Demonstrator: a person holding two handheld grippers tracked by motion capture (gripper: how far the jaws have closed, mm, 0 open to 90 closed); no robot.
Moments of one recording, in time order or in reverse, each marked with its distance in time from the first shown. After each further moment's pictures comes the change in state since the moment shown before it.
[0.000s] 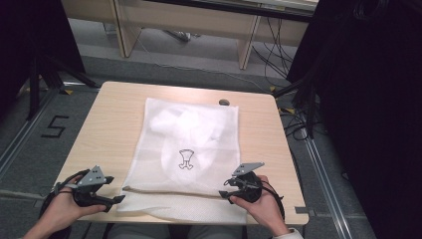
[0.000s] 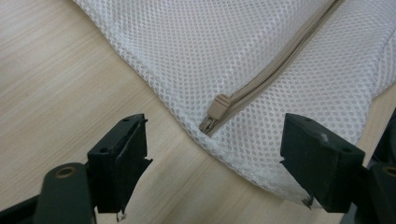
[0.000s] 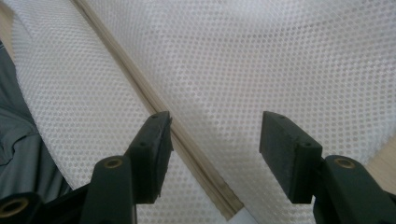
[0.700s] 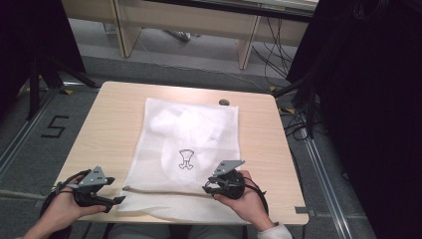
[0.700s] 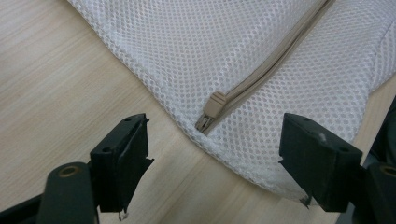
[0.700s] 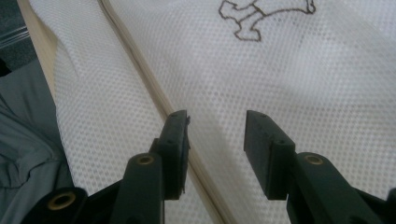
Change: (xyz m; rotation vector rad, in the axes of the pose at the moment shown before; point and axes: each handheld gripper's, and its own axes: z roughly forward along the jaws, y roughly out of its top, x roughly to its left) left arm 0.000 0.002 0.001 0.010 -0.019 0.037; right arm 0.034 0.038 0.021 -0.062 0.024 -0.117
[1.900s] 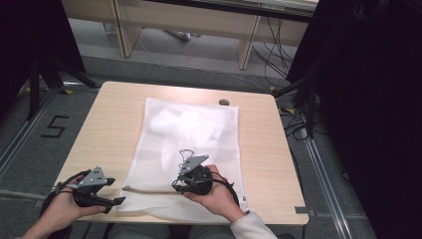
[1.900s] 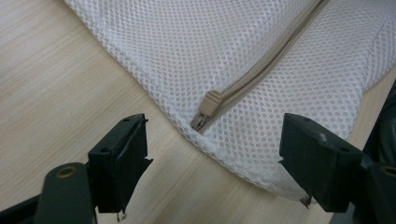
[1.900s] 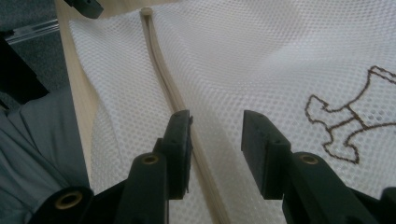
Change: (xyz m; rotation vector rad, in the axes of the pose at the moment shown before) left arm -0.001 -0.001 0.000 -0.002 -0.020 -0.011; right arm 0.038 0.054 0.048 0.006 0.099 -0.143
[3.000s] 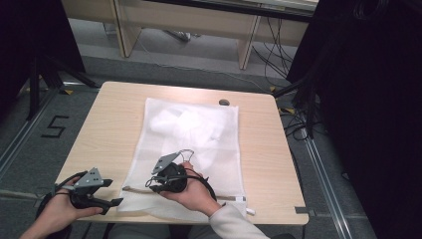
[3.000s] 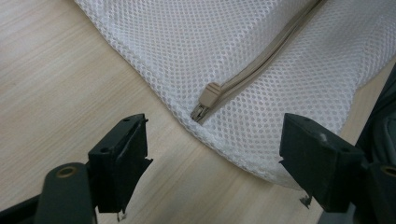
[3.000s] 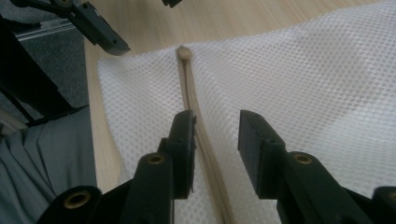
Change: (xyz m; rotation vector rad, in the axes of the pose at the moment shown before) left arm 0.000 -0.005 -0.006 -0.009 -0.006 -0.021; right arm 0.020 0.044 0.042 0.030 0.090 -0.068
